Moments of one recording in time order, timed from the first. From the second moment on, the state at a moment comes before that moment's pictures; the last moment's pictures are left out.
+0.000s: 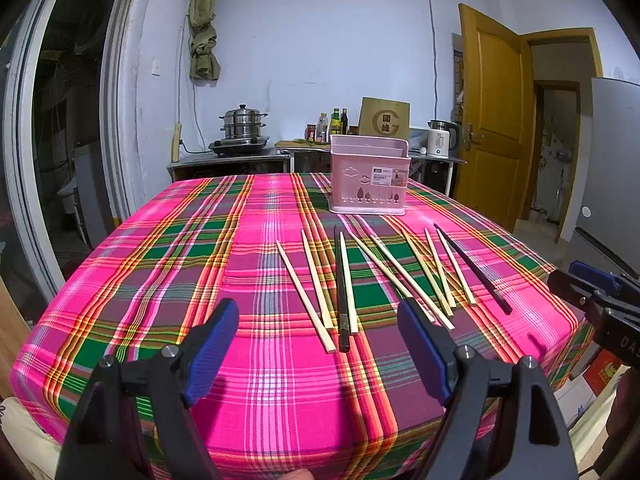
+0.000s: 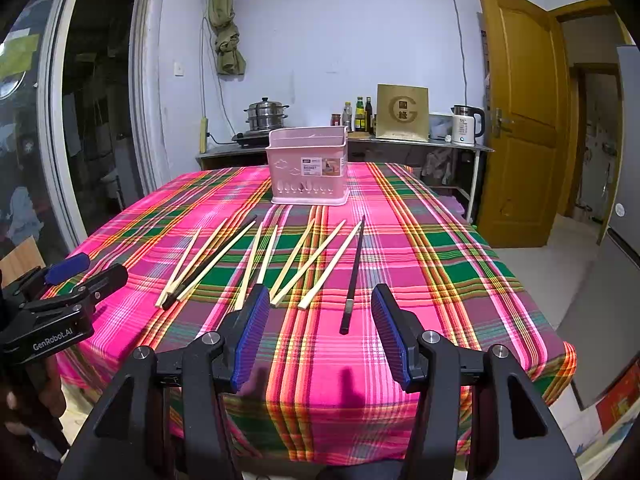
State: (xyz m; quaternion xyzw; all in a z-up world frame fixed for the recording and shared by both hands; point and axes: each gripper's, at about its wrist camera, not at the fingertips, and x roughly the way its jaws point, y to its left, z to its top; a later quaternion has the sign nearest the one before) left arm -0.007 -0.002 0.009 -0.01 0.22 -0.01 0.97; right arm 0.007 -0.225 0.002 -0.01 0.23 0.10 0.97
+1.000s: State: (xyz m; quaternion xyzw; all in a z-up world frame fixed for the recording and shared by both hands) left arm 0.015 0.000 0.005 -0.02 0.25 -0.03 0.97; right arm 0.022 -0.224 0.002 -0.01 0.24 0.10 0.97
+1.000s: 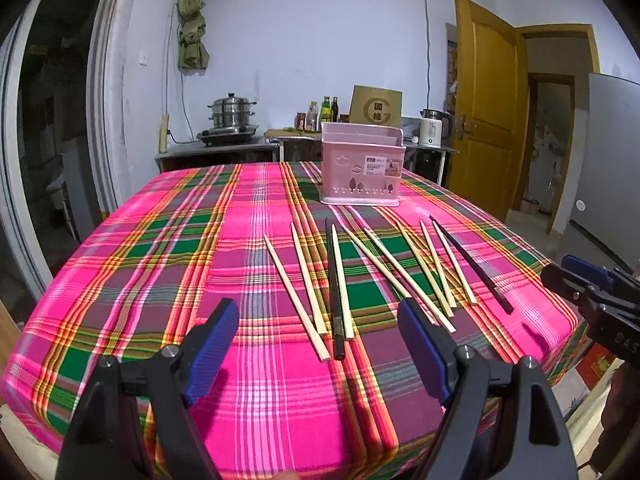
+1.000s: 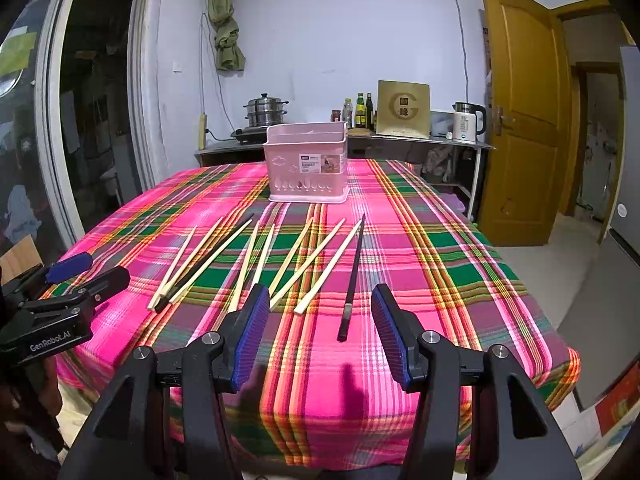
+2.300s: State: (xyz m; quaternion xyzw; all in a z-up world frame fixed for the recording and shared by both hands) left arm 0.229 0.032 -0.022 -0.05 0.44 -0.06 0.90; right arm 0.247 -0.175 -0.028 0.00 0.44 0.15 0.89
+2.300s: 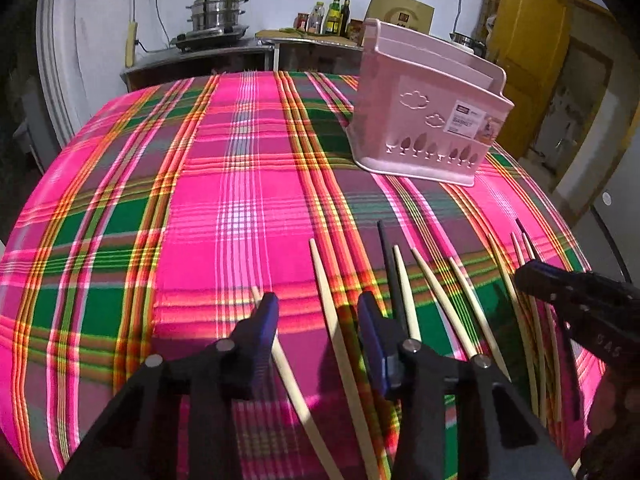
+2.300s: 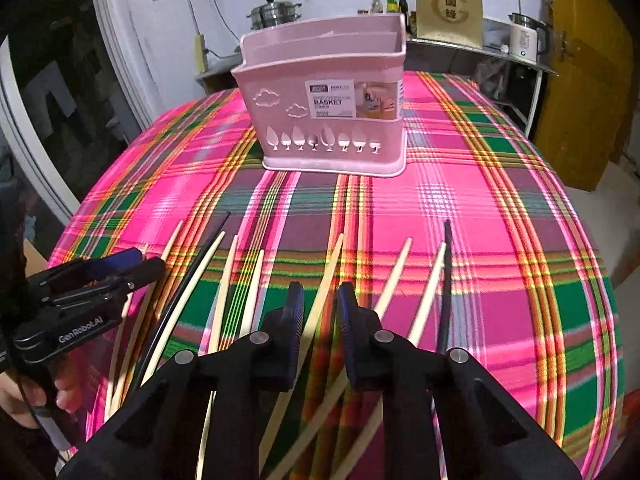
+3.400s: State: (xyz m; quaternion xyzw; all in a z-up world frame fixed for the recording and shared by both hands) left arm 0.255 0.010 -0.003 0.00 0.47 -0.07 0.88; right arm 0.280 -0.172 -0.007 0.02 0.45 0.16 0.88
